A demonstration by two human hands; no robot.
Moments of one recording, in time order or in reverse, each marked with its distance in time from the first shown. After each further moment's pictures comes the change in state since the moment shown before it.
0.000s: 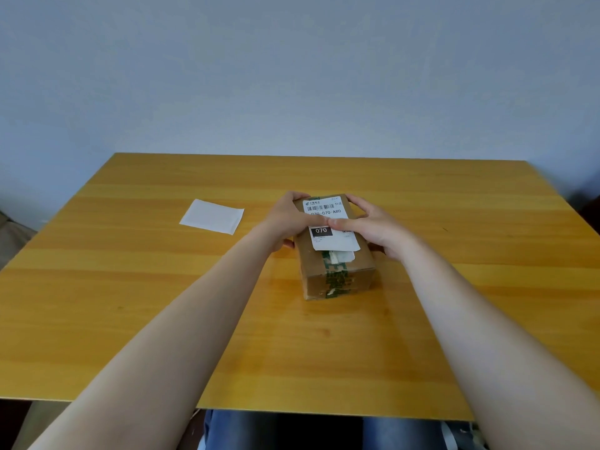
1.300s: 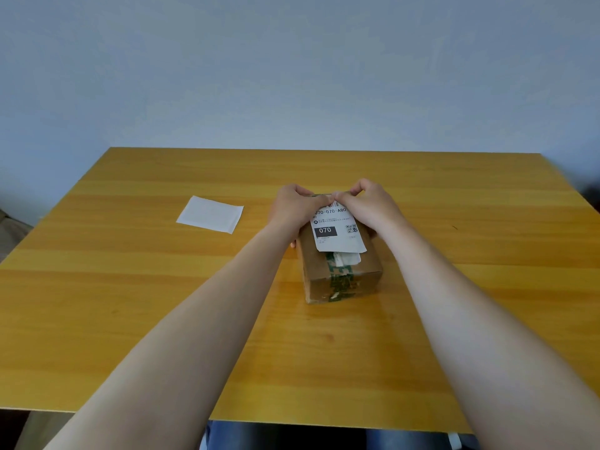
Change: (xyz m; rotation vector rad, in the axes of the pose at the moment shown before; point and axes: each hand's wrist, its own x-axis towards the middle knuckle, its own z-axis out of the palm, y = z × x) left_hand 0.027 0.007 0.013 -0.088 0.194 -0.050; right_hand 0.043 -0.013 0.009 -0.265 0.279 -0.032
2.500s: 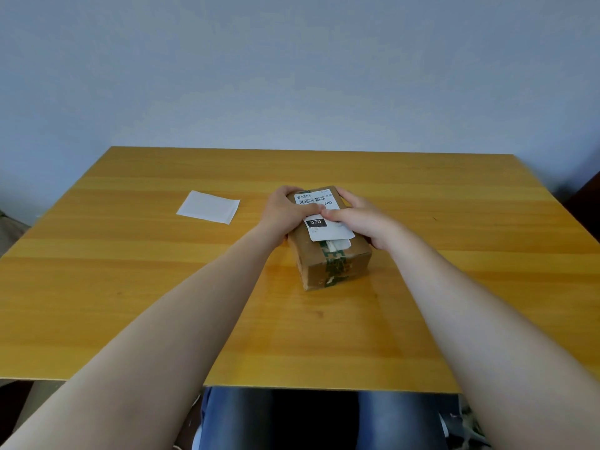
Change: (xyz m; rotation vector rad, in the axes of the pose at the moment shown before) left_hand -0.026 -0.022 -0.006 -0.075 -0.075 0.081; right_hand -0.052 0.009 -0.010 0.293 -0.321 0.054
